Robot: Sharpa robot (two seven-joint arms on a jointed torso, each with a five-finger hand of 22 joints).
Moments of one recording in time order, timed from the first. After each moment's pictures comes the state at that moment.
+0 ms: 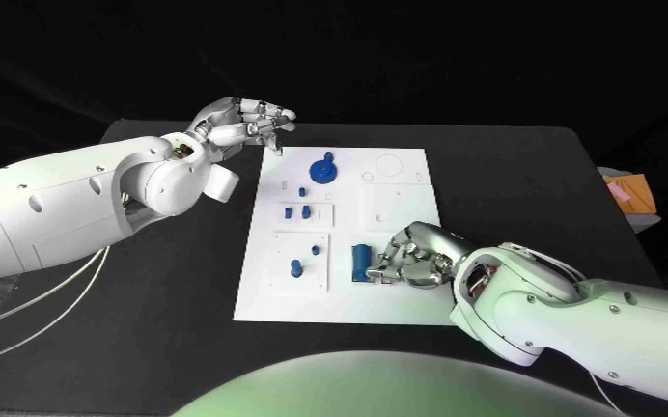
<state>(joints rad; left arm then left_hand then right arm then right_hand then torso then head) 1.19 -0.95 -0.04 1.47 -0.16 -0.10 0.32 1.42 -0.16 0.49 0.14 0.29 0.90 0.20 0.25 0.27 0.97 0.13 0.42 0.09 1.09 0.05 0.96 0.43 0.18 1.02 0.14 0.78 0.54 1.02 -0.92 -0.18 1.94 -1.27 -0.45 -0.48 1.25 0.00 -0.07 0.29 0.17 0.97 0.07 0.51 0.51 1.43 -0.01 1.38 1.31 1.47 -0.07 1.56 1.31 0.05 1.47 0.03 1.45 1.31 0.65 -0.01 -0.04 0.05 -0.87</state>
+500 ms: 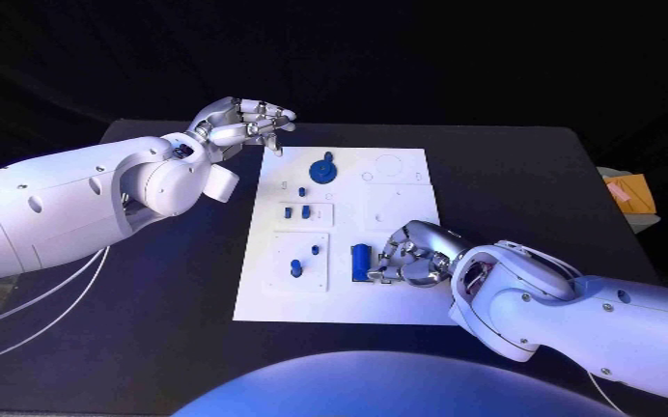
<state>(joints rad) 1.19 -0.95 -0.04 1.47 -0.16 -0.10 0.32 1.42 -0.16 0.49 0.14 0.29 0.90 0.20 0.25 0.27 0.97 0.13 0.42 0.09 1.09 0.05 0.96 0.43 0.18 1.02 0.14 0.78 0.54 1.02 -0.91 -0.18 1.92 -1.30 -0.44 -0.48 1.32 0.01 -0.05 0.28 0.15 0.96 0.06 0.52 0.51 1.44 -0.01 1.38 1.31 1.47 -0.07 1.56 1.31 0.05 1.47 0.03 1.45 1.31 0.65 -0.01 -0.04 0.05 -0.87</state>
